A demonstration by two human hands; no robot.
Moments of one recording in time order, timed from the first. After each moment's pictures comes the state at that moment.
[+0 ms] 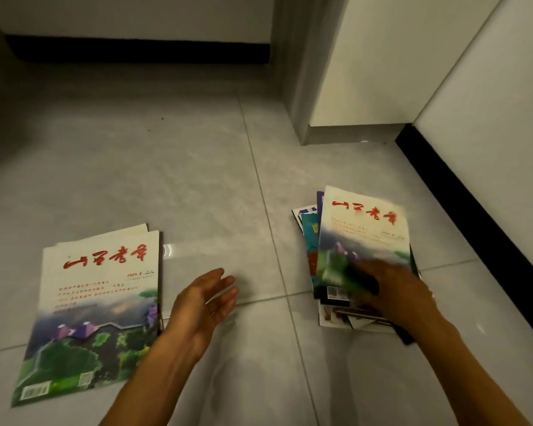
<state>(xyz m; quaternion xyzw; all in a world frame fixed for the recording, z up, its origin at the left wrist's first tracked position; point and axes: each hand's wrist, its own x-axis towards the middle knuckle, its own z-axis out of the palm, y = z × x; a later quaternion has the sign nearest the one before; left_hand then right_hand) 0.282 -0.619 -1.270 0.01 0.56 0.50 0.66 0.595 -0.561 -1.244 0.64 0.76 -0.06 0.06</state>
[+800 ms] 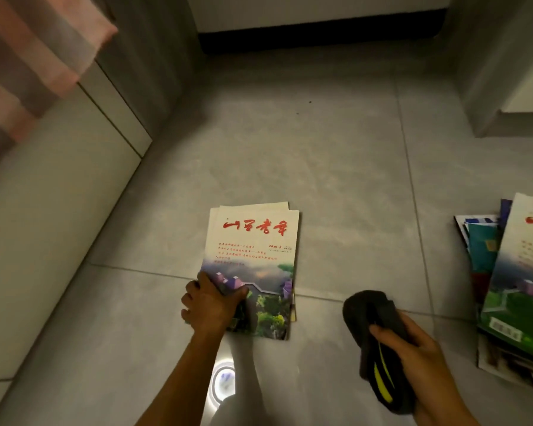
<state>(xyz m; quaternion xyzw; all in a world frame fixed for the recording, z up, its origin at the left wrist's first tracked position) 0.106 -0.702 -1.341 0.20 0.96 0.08 0.18 0.405 -0.642 -1.298 0.61 0.31 -0.68 -0.25</state>
